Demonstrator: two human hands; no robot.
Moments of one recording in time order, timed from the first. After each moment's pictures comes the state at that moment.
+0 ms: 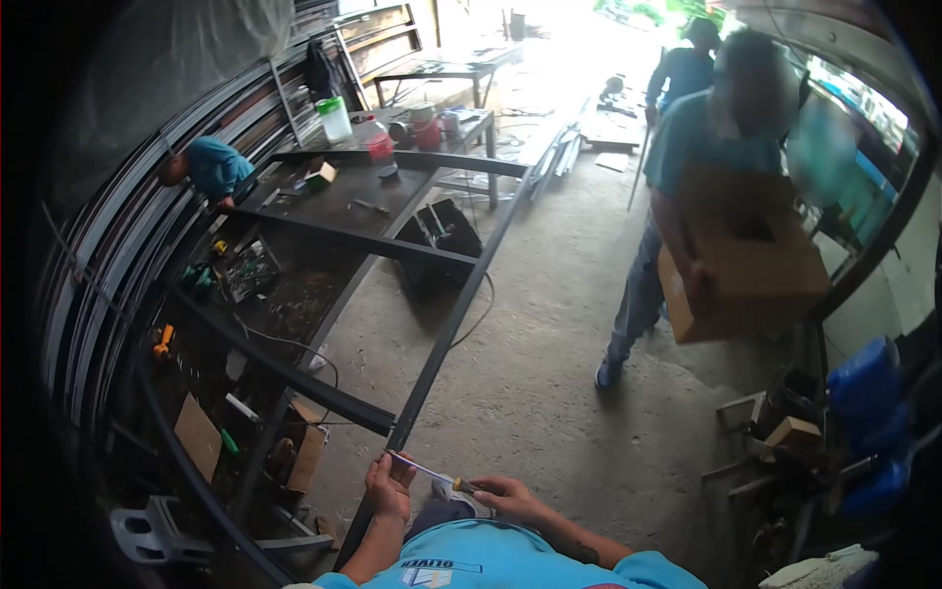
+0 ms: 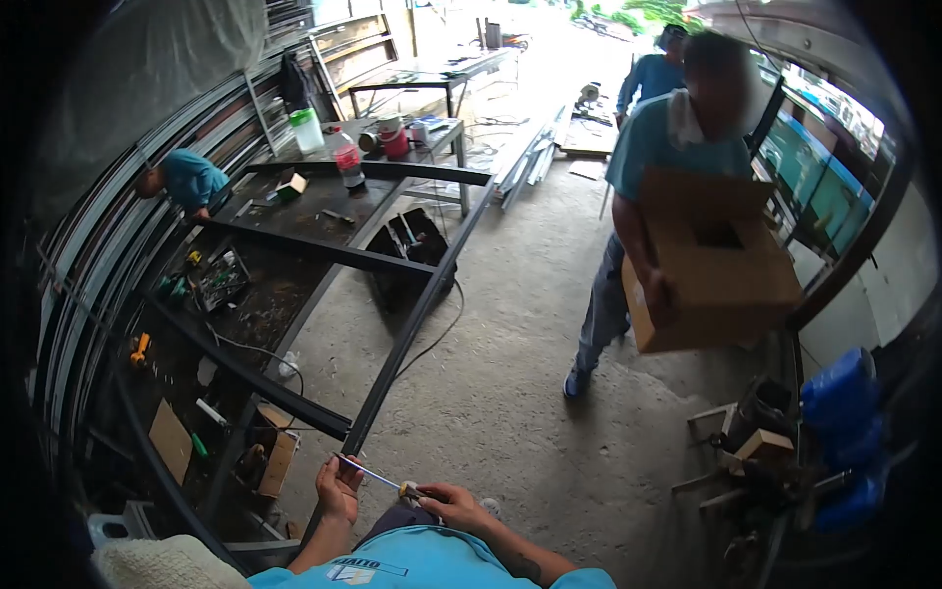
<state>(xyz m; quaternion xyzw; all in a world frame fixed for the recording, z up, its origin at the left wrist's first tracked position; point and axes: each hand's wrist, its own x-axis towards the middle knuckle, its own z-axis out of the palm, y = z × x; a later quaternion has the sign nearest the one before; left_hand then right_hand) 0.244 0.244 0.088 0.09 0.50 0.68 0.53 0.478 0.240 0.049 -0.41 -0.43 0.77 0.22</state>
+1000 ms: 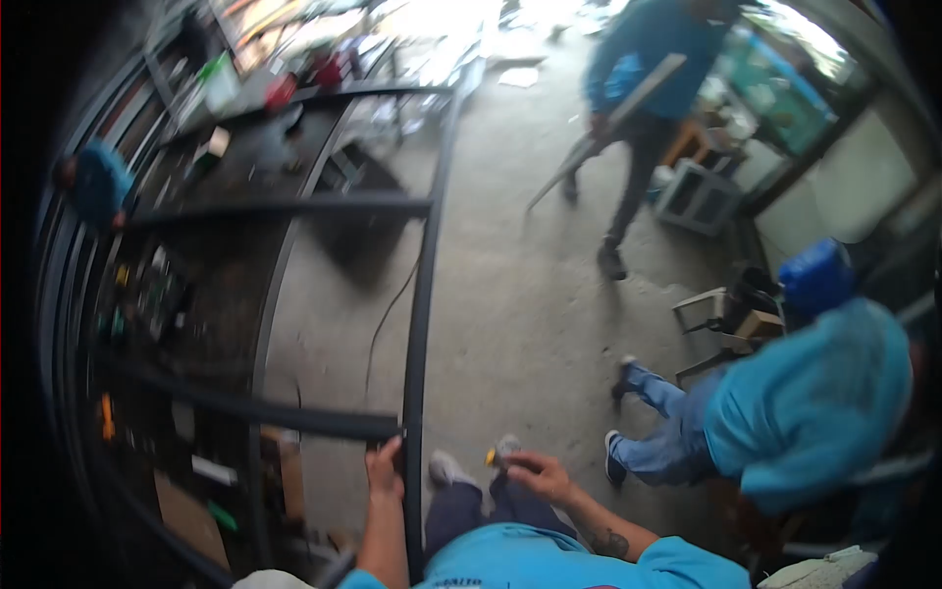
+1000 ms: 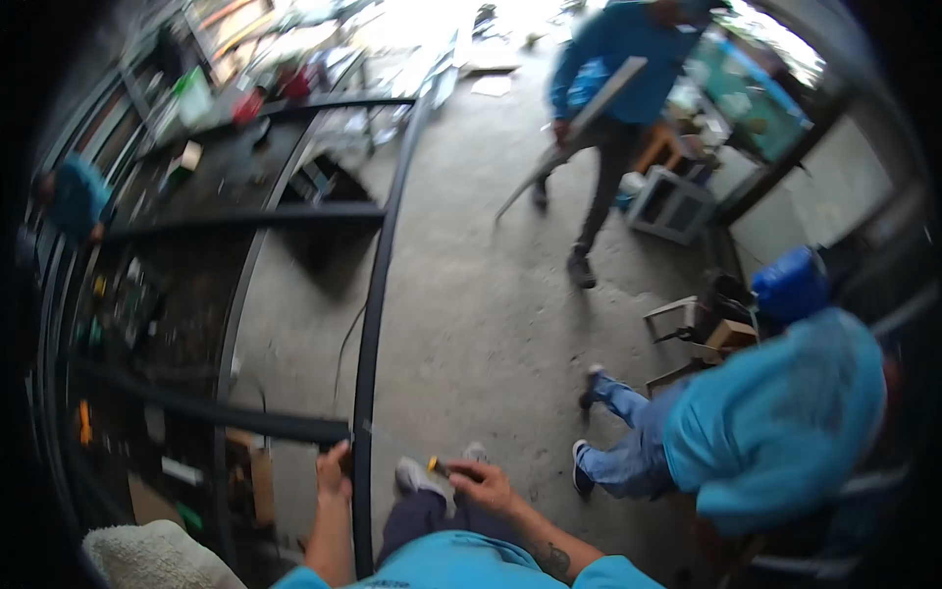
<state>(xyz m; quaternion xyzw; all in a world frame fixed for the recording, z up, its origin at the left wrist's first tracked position) 0.107 0.334 -0.084 0.11 0.52 0.48 0.69 0.388 0.225 0.007 -0.56 -0.34 0.61 0.43</state>
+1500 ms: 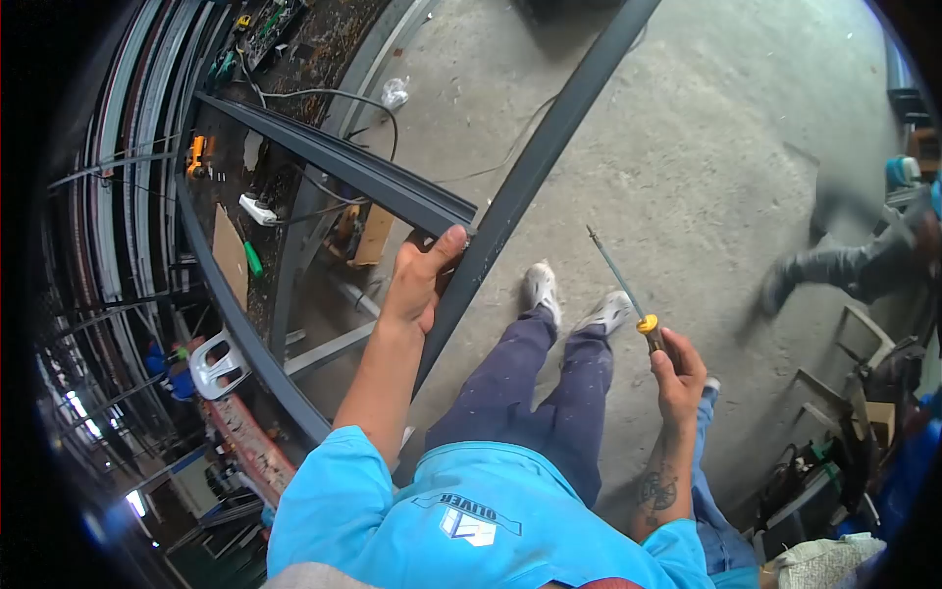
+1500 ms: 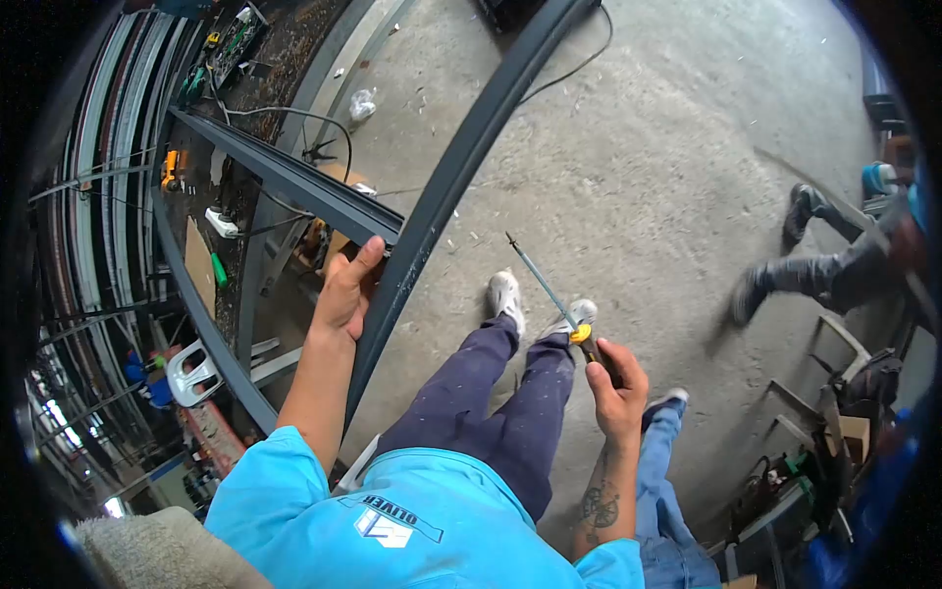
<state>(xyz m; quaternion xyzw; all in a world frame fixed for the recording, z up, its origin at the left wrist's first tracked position) 0.145 0.346 -0.029 0.17 0.66 0.44 0.58 0.485 0.250 -0.129 -0.56 -0.37 0.62 0.42</state>
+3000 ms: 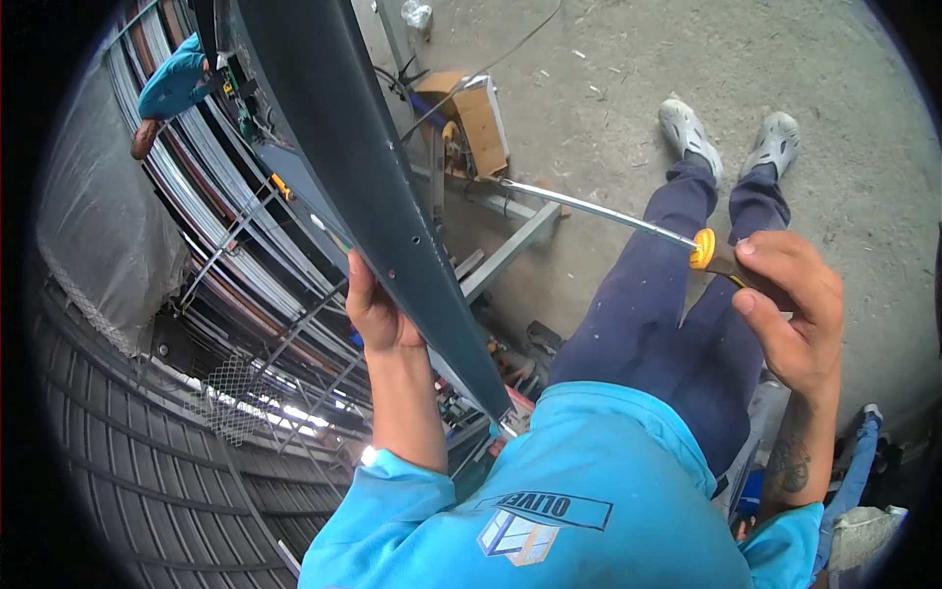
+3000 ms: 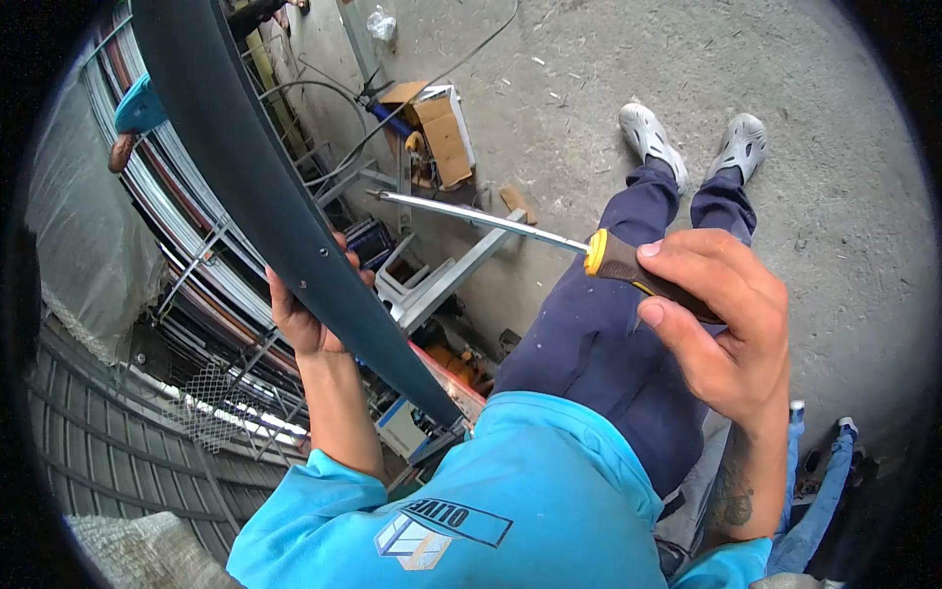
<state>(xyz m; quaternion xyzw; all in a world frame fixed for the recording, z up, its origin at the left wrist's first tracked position) 0.096 0.293 -0.036 0.15 0.60 0.44 0.65 0.463 0.243 -0.187 -0.46 -0.45 0.62 0.45</state>
